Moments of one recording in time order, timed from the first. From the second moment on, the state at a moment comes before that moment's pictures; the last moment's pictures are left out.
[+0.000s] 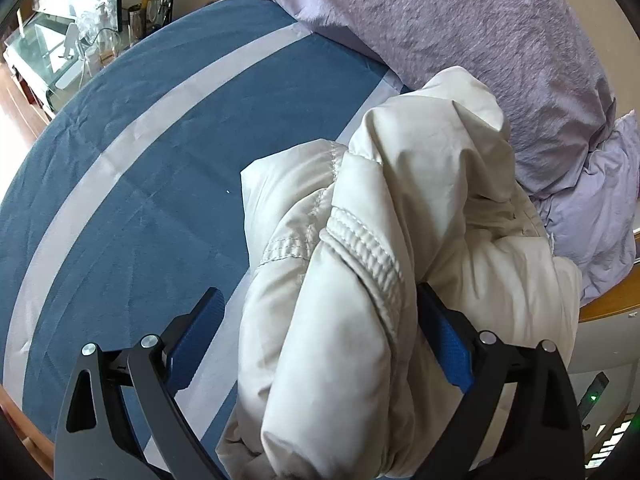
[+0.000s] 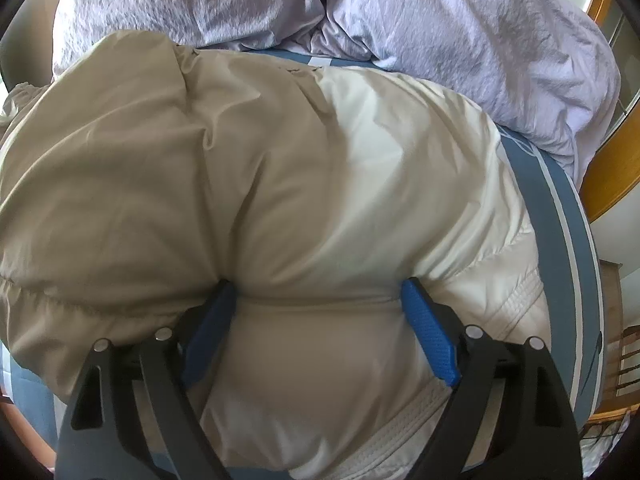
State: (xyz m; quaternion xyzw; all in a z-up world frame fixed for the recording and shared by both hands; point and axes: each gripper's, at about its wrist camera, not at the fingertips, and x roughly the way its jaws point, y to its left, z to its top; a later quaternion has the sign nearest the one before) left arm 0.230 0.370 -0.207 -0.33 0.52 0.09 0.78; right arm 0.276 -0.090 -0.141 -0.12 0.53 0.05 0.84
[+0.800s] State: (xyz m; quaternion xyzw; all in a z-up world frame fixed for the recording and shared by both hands) left arm 0.224 0.370 -0.214 -0.36 0.51 0.09 0.78; right arm 0.278 -0.091 -0.142 -0.12 0.53 0.04 0.84
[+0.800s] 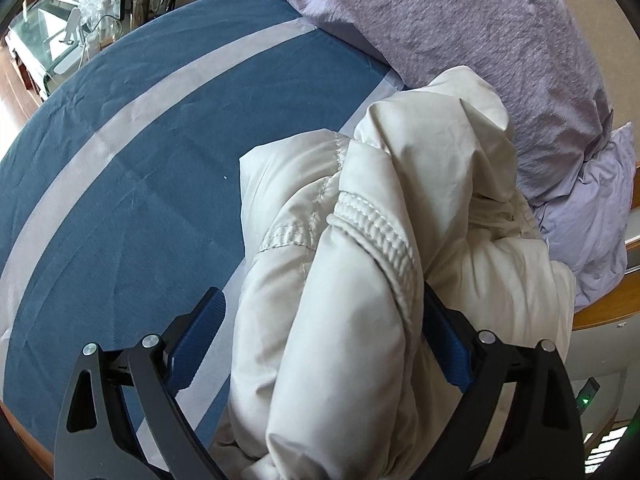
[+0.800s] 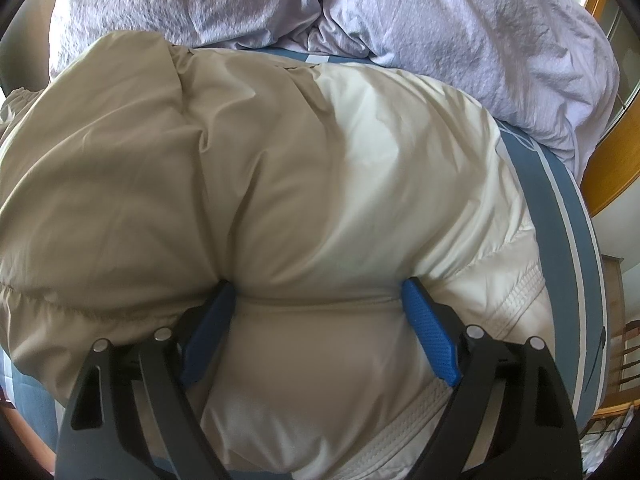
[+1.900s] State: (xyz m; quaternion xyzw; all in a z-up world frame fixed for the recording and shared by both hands) left arm 0.244 0.140 -0.004 -0.38 0.34 -0.18 0.84; right arm 0.270 -0.111 -0.137 -0.07 0.52 0.11 0.84
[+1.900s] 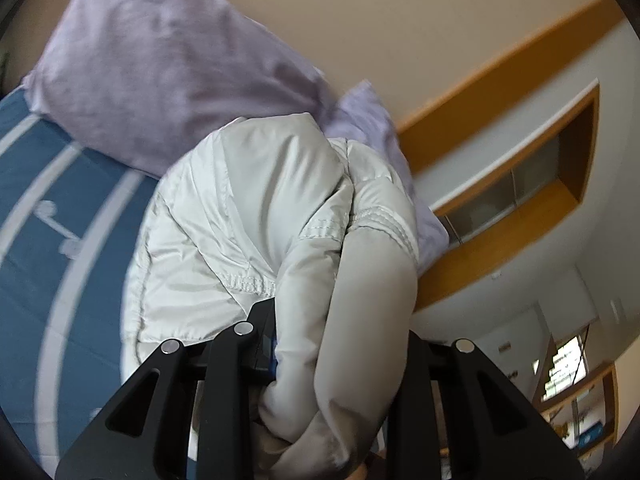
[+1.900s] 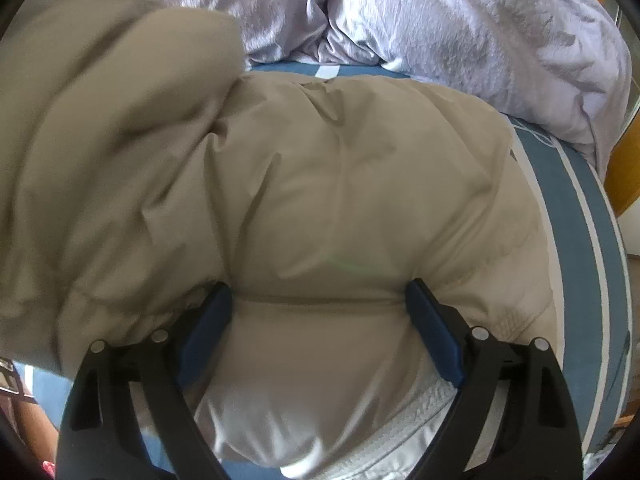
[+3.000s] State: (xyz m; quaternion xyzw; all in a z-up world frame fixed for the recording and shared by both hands) left arm 0.275 -0.069 -0.080 -0.22 0.49 -0.19 0.82; right arm 0.223 -0.266 -0.103 0.05 0.49 0.05 0.87
